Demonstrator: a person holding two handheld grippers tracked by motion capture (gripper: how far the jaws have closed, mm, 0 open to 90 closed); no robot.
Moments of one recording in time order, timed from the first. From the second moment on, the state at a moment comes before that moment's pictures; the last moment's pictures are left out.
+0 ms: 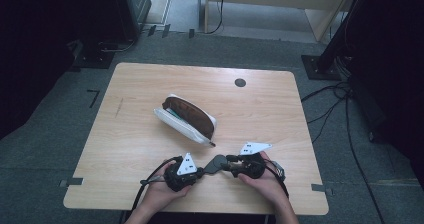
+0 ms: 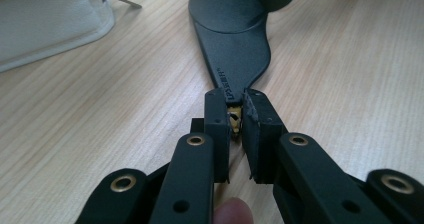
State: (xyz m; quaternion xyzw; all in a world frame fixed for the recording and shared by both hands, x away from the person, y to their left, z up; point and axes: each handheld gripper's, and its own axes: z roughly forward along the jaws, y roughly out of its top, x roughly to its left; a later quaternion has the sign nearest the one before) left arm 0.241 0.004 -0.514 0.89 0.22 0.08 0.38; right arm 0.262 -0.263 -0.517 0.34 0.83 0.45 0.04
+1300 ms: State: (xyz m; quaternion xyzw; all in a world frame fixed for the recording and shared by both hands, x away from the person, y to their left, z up) left arm 0.264 0.011 -0.475 0.89 0.26 -0.01 0.38; right arm 0.234 -0.219 -0.525 0.15 0.87 0.40 0.25
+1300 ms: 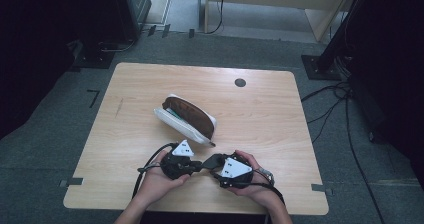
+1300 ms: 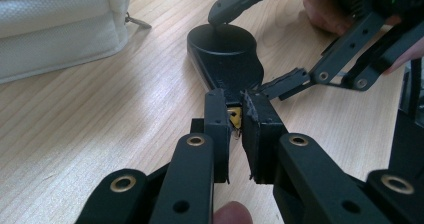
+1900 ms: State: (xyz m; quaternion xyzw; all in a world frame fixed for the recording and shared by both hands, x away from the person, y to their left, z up) left arm 0.271 0.016 -0.466 0.87 0.28 0.00 0.42; right arm 0.216 -0.209 -0.534 0.10 0.83 0.38 0.41
